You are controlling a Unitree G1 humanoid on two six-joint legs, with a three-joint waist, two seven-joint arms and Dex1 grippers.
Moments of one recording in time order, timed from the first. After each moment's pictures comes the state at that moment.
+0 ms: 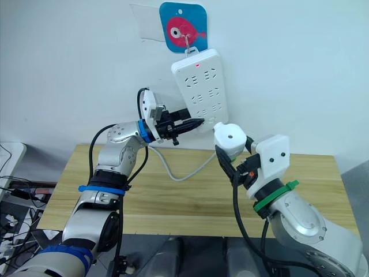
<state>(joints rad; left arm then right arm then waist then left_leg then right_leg) -0.86 0.31 0.01 0.51 -0.34 0.05 -1.11 -0.15 -0.65 0.16 -1.01 0.88 0.66 -0.37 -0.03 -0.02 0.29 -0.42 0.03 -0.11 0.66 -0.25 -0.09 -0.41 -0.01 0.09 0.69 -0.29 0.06</state>
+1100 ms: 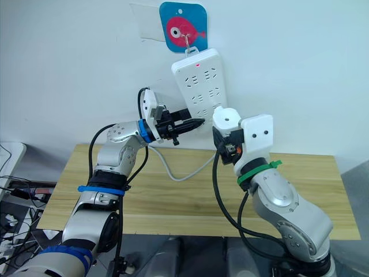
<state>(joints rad) -0.85 0.31 0.01 0.48 -0.34 0.08 -1.11 -0.36 -0.30 0.12 -0.89 0.63 0.95 -0.32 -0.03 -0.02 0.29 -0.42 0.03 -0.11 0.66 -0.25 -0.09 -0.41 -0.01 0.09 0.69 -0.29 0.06</state>
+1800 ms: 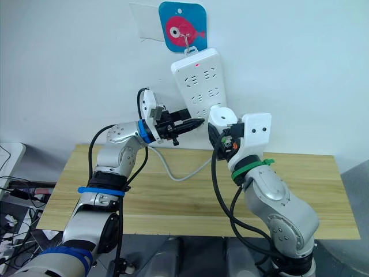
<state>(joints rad) -0.84 0.30 0.01 0.46 -0.33 0.08 -1.10 -0.37 -0.12 0.06 -0.83 0.59 0.97 -0.25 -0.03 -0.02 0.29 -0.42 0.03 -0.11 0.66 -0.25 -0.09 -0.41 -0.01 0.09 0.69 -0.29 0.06</state>
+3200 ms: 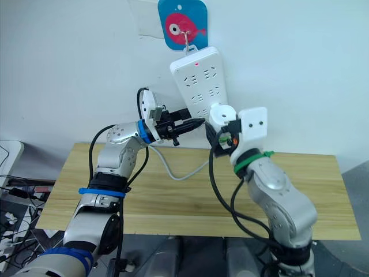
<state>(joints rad) -0.84 0.30 0.01 0.46 -0.33 0.05 -1.11 -0.37 -0.13 0.05 -0.86 0.45 1.04 -0.08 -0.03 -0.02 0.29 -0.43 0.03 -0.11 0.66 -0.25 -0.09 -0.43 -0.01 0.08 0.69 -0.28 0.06</state>
